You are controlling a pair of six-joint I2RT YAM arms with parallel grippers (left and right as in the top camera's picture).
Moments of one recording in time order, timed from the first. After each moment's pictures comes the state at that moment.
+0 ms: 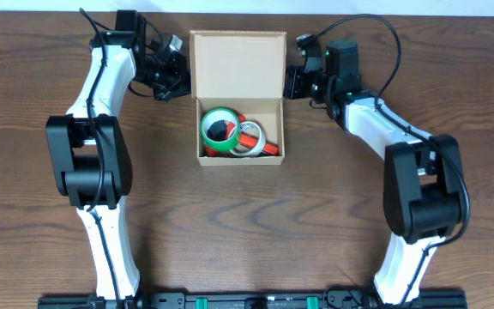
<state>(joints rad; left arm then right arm) -0.02 2.31 1.95 -0.94 0.88 -0.21 0.21 2.02 1.31 0.11 -0.63 0.35</state>
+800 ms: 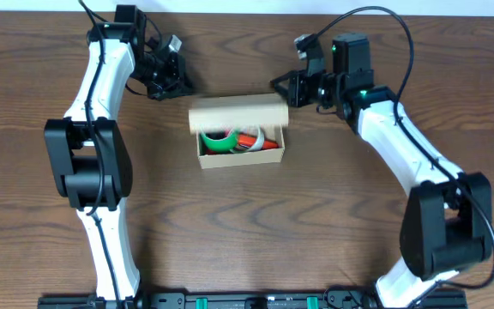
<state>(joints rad) -0.02 2.27 2.01 -1.08 0.71 -0.13 0.25 1.80 1.31 -0.27 -0.66 0.23</state>
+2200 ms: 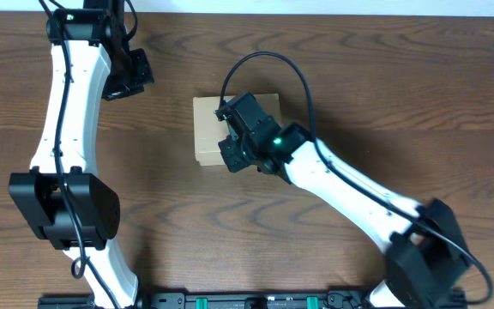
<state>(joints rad) -0.02 1.99 2.01 -1.29 0.09 -0.26 0.74 1.73 1.33 -0.60 -0.04 0.30</state>
